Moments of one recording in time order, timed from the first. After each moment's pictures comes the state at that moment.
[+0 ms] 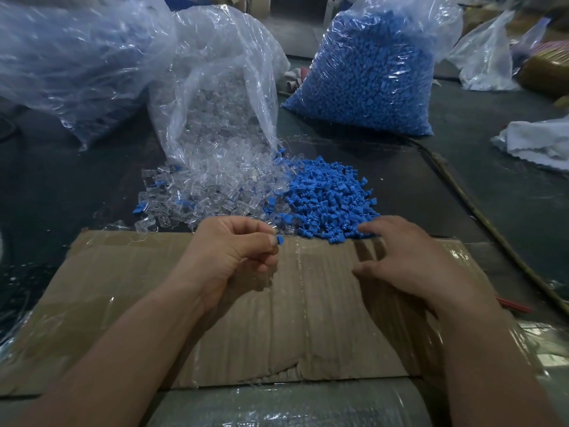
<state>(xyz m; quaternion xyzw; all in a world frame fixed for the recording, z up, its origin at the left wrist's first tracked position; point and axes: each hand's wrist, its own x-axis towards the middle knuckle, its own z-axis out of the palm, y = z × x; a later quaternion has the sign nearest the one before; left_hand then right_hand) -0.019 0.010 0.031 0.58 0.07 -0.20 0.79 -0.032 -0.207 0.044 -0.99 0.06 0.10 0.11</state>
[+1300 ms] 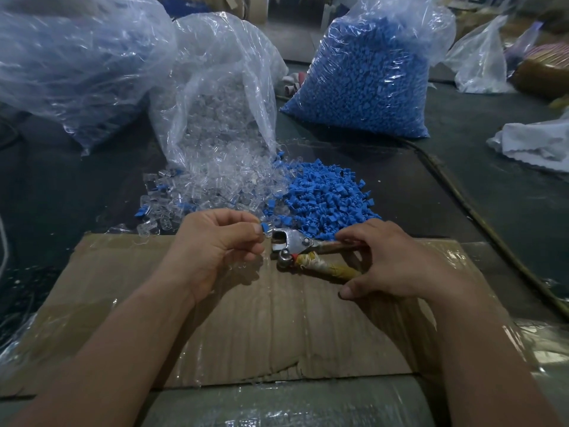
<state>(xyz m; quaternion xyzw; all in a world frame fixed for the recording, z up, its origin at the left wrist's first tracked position) -0.006 0.023 0.030 0.61 0.05 -0.13 0.78 -0.030 -0.207 0.042 -0.98 -0.05 0.12 0.14</state>
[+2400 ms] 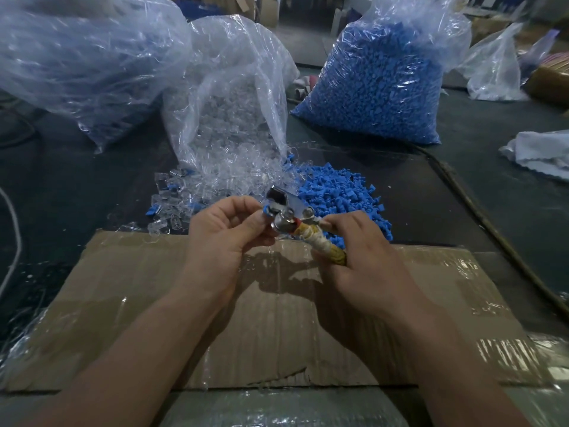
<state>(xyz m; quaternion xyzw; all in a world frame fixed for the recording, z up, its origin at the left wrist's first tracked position) -0.011 0.012 0.023 0.54 -0.03 0.01 0.84 -0.038 -0.159 0.034 -0.97 -0.10 -0.07 0.20</state>
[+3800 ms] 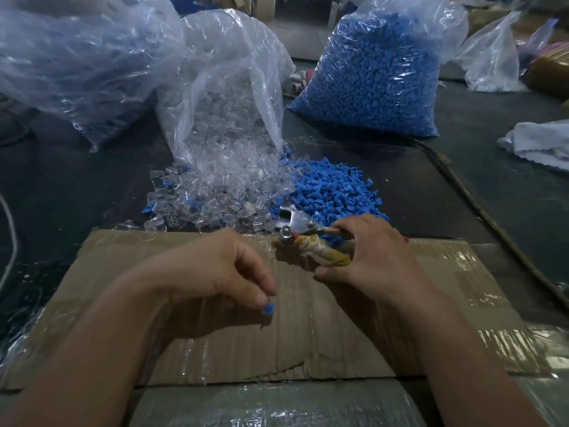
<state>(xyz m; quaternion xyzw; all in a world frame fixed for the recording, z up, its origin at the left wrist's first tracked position) -0.007 0.047 0.039 0.79 -0.20 -0.34 0.47 -0.027 -0.177 0.026 -0.99 -0.04 0.00 0.15</state>
